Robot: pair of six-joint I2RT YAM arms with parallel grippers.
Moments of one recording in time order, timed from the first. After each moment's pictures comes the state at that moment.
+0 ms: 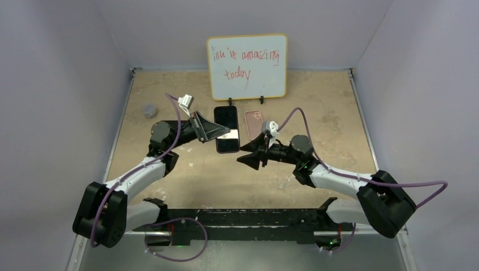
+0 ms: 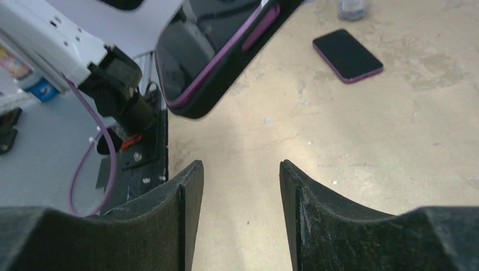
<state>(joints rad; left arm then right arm) -0.35 1.17 0.52 0.89 0.81 -1.27 0.69 1.24 0.43 0.81 -0.68 0.27</state>
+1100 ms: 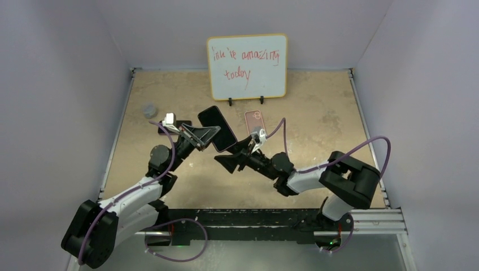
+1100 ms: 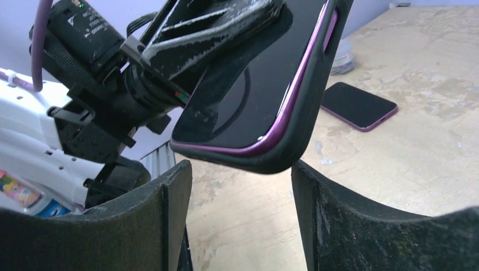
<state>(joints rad) -0.46 0.97 0.26 0.98 0.25 -1.43 1.01 1.59 0.44 1.38 -0.10 0.51</state>
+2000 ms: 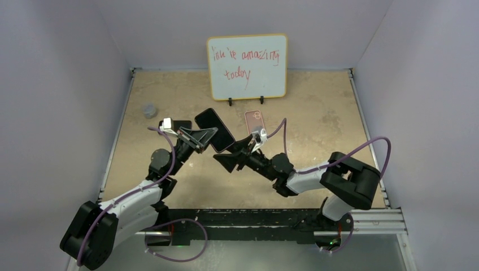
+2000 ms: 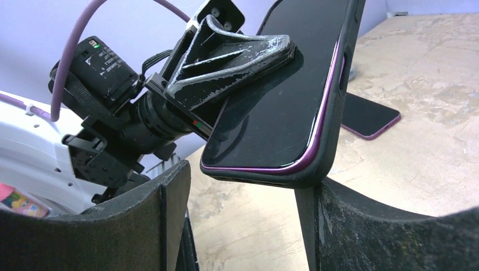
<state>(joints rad) -0.48 0.96 0.20 0.99 0.14 -1.44 1.04 1.58 0.46 1.39 -0.04 0.53</state>
